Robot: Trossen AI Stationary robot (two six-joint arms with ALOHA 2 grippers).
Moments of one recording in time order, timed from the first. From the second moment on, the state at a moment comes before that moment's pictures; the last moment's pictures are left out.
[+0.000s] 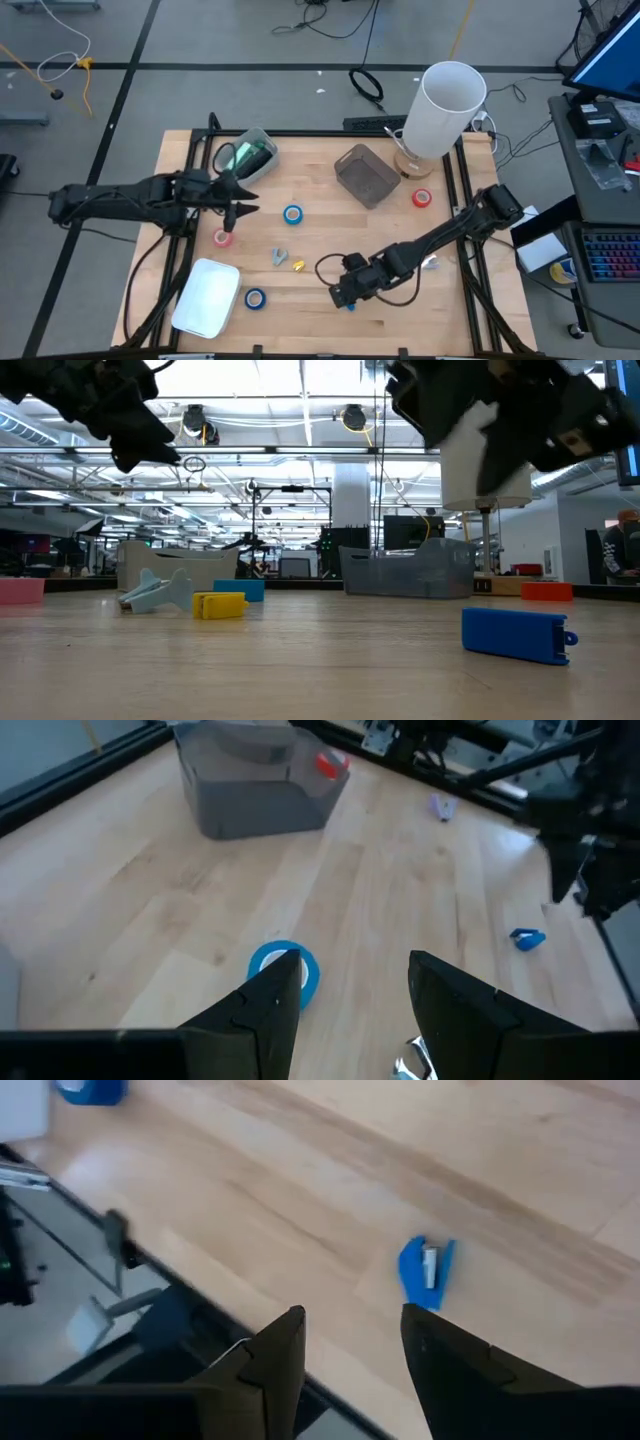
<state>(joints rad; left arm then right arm) 0.11 0.59 0.48 -0.33 0.02 -0.30 0.47 1.82 1.31 -0.50 -0.08 1.67</state>
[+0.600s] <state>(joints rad) 0.10 0.52 0.44 -0.33 0.01 -0.31 0.47 1.93 1.31 -0.49 -0.13 1.68</state>
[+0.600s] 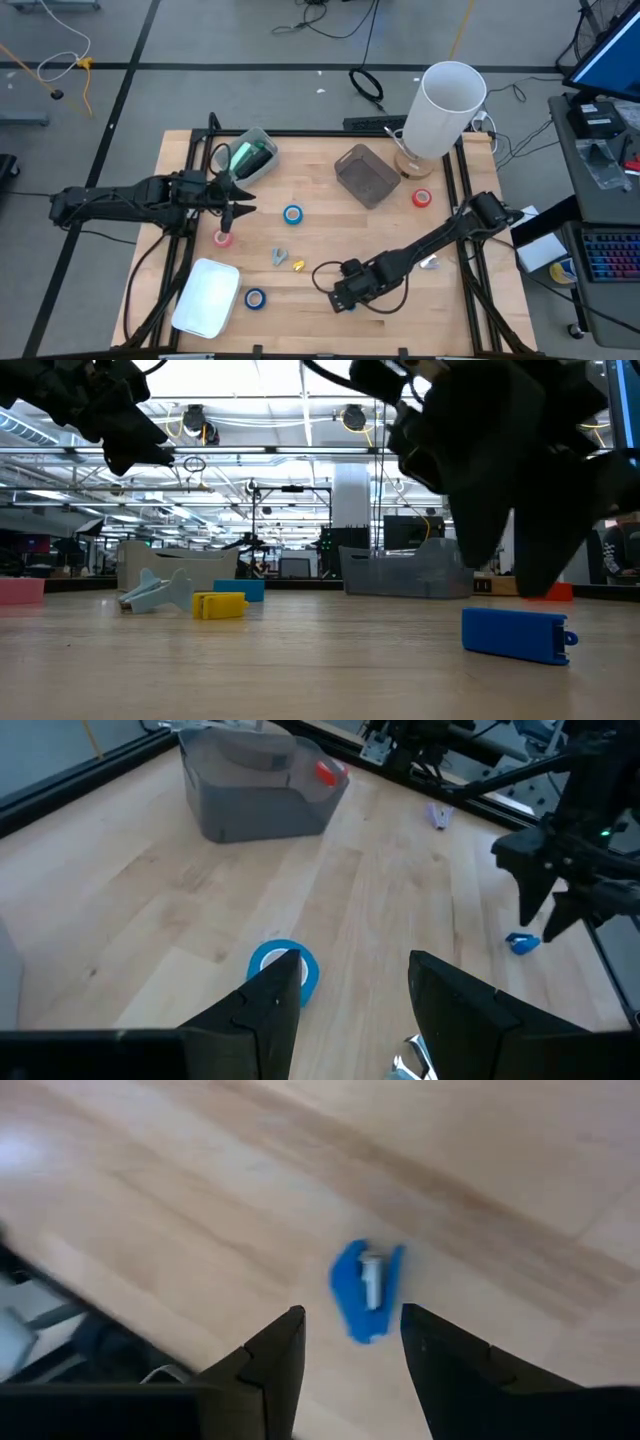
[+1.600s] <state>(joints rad) 0.11 0.52 0.44 -0.33 0.00 -0.30 0.48 2.01 1.31 -0.52 -0.13 1.63</state>
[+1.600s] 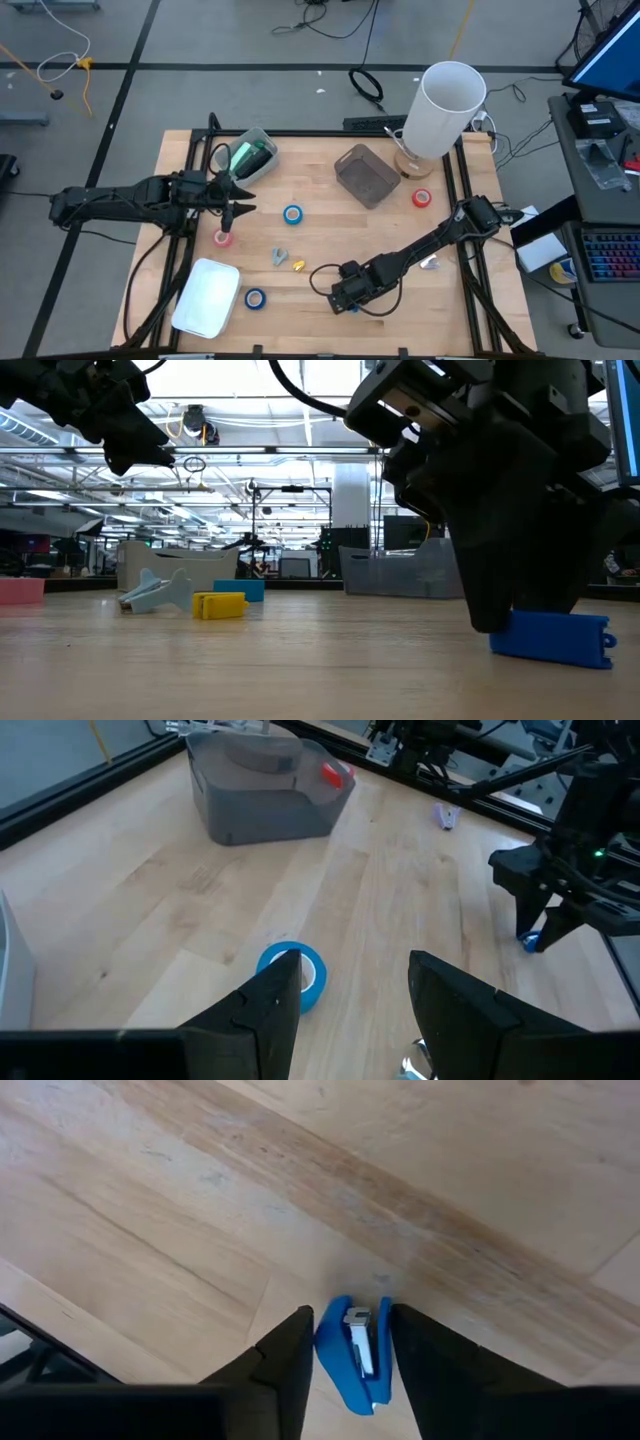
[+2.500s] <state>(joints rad) 0.10 0.52 0.44 -0.29 0.07 -0.34 0.33 1.97 1.30 -0.49 0.01 1.34</state>
